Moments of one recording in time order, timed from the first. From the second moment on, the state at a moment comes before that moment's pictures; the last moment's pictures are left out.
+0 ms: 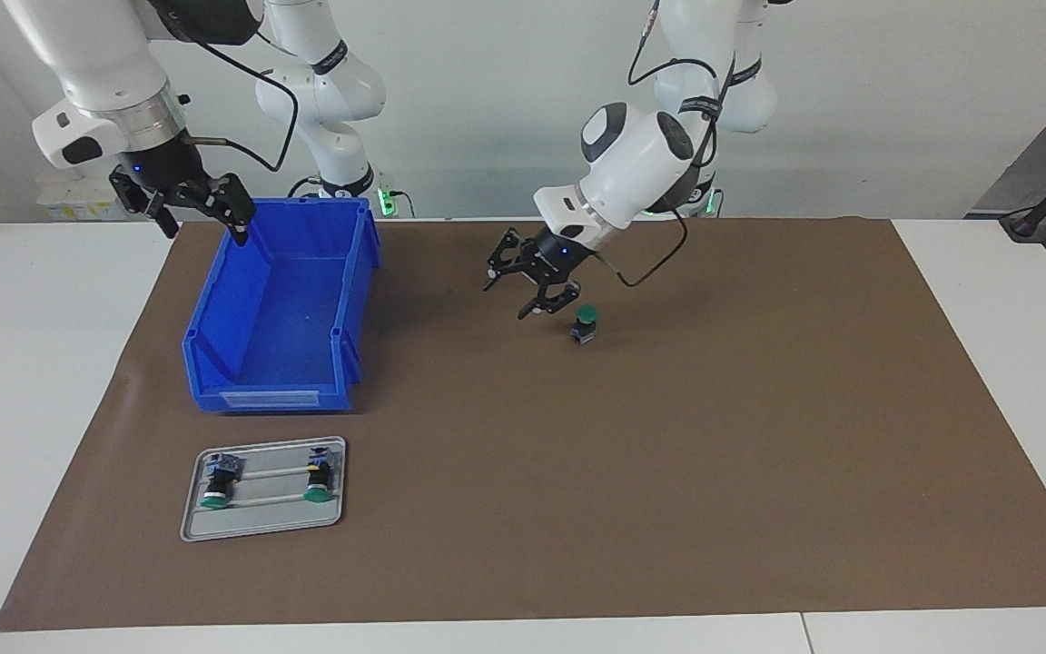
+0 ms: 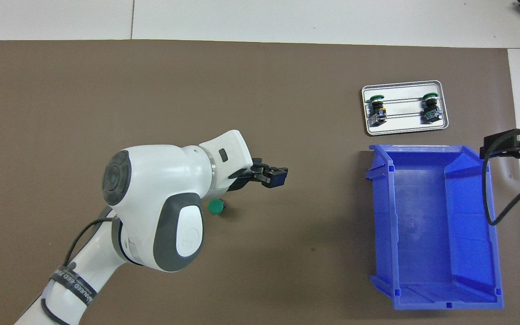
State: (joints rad) left arm -0.57 0.09 -0.04 -1.99 -0.78 2.48 0.29; right arm 0.03 -0.06 -0.06 -1.62 -0.03 1.56 0.13
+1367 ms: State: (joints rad) left arm -0.53 0.08 -0.06 -2.00 -0.13 2.08 -0.35; right arm 0.03 -0.06 -0.06 -1.62 -0.03 1.56 0.13
